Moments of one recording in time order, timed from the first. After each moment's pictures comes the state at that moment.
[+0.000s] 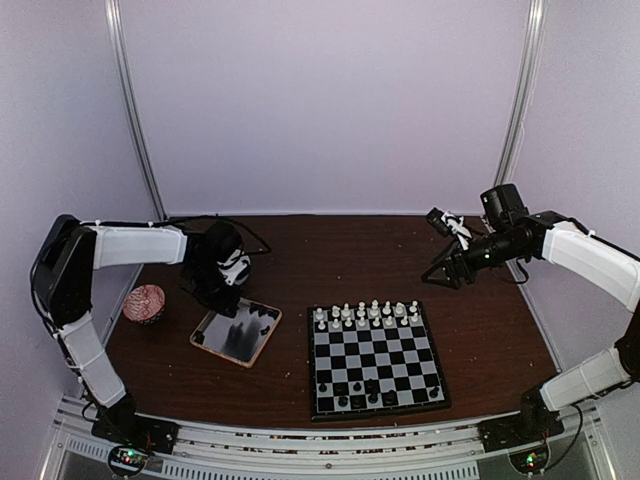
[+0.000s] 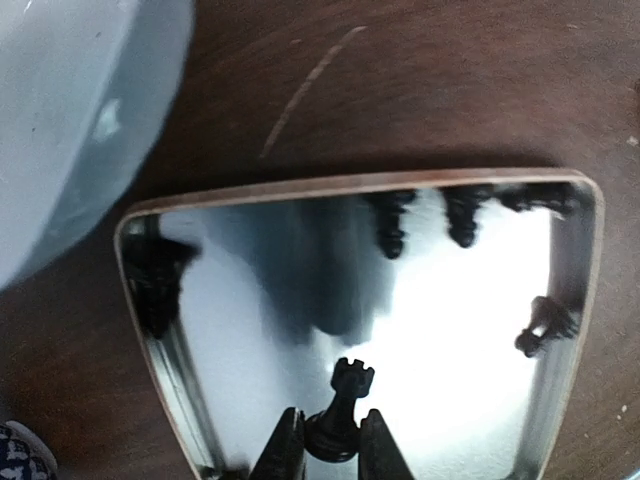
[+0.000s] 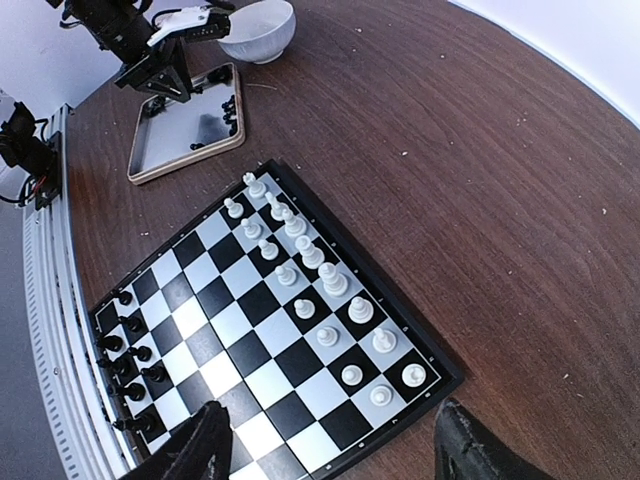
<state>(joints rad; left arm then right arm) -0.52 1.79 1.18 -0.76 0.01 -0.08 0.29 1.32 1.06 -0.64 -0.62 -0.39</state>
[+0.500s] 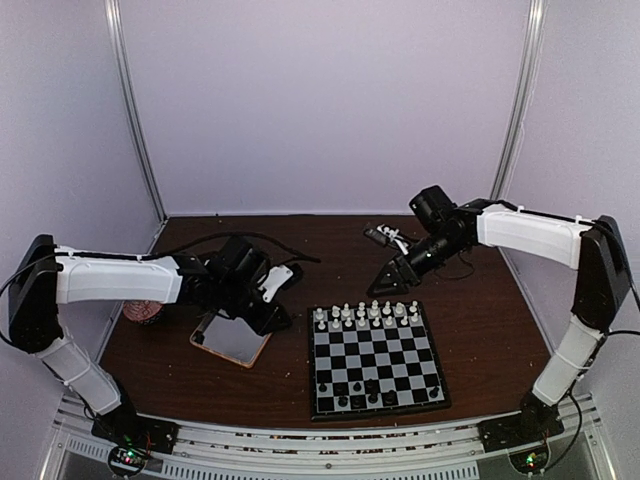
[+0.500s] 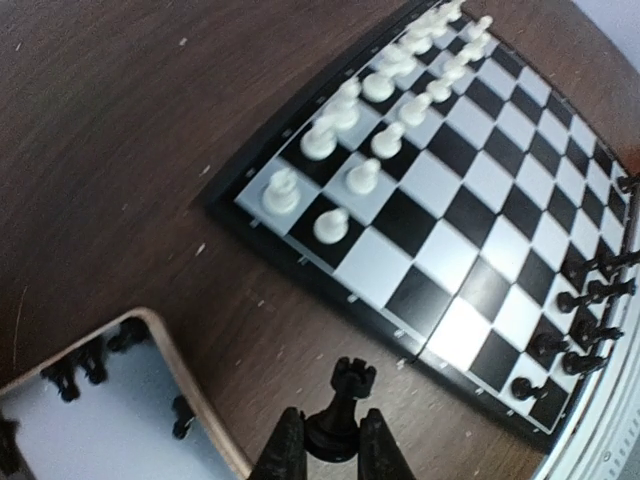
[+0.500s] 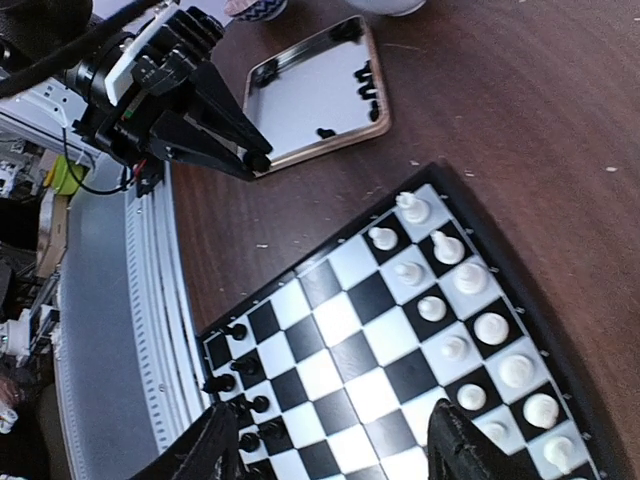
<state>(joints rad) -0.84 1.56 0.98 -0.35 0.17 -0.07 0.52 1.68 1.32 -0.70 -0.78 -0.23</state>
